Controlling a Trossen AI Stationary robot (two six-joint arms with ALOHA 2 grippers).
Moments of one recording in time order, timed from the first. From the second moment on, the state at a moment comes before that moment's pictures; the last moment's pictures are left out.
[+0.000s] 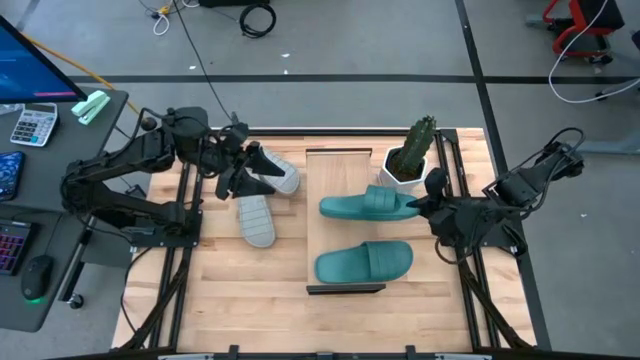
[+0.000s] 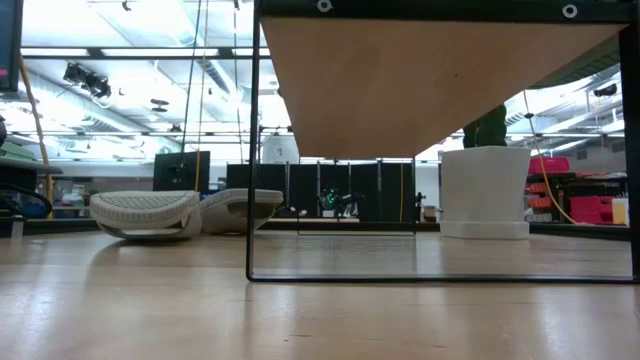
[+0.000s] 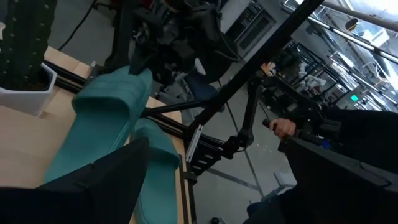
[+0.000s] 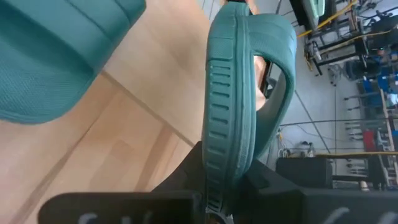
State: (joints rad) left arm 0.17 1.10 1.36 -0.39 0.46 -0.60; right arm 0.55 0.89 1.06 -1.01 0.66 -0.41
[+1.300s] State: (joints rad) left arm 0.17 1.10 1.36 -0.39 0.41 -0.64; right arm 0.54 0.88 0.83 -0.88 0.60 -0.42
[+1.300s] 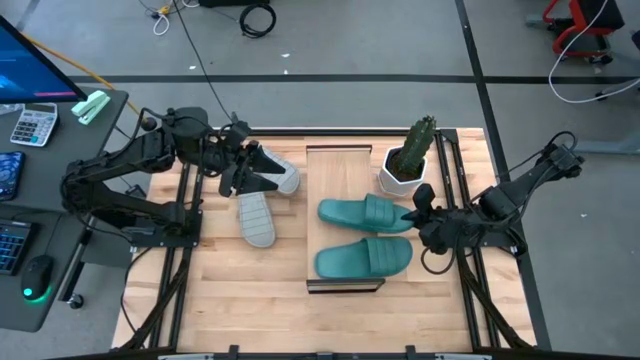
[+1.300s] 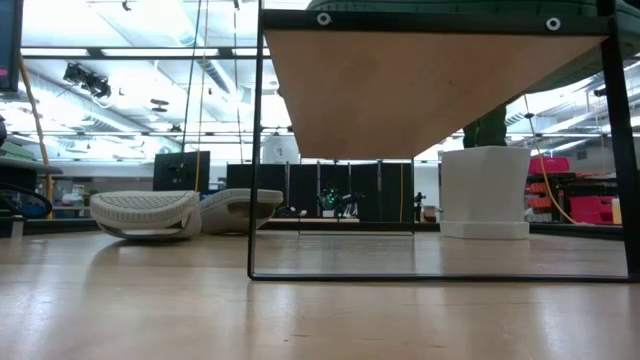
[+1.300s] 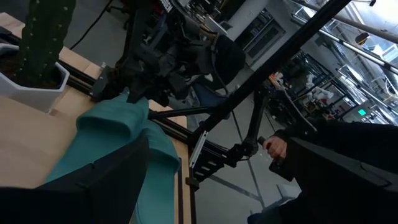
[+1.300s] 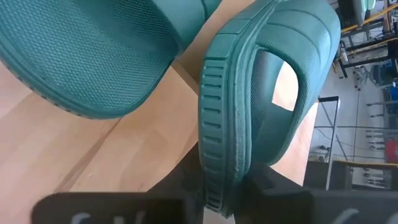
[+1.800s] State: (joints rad) left arm 0.17 1.10 1.36 -0.39 0.41 -0.63; right arm 0.54 0.88 0.83 -0.89 0.59 -0.42
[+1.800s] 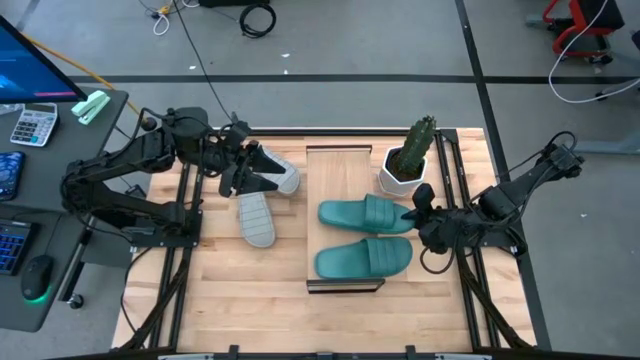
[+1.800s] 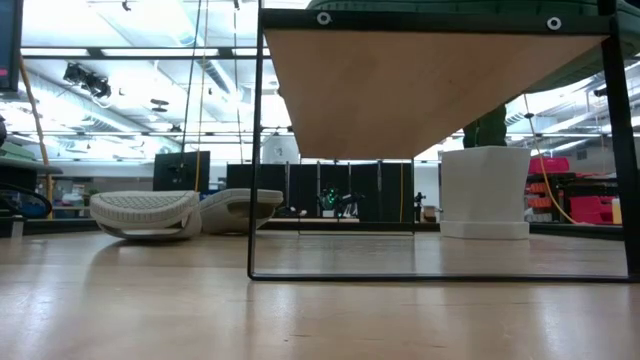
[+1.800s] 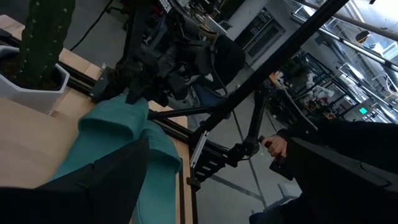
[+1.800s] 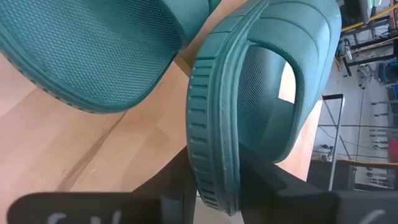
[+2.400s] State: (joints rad) left arm 0.17 1.10 1.36 -0.39 0.41 -0.63; right arm 0.54 0.88 0.83 -0.91 0.55 -0.42
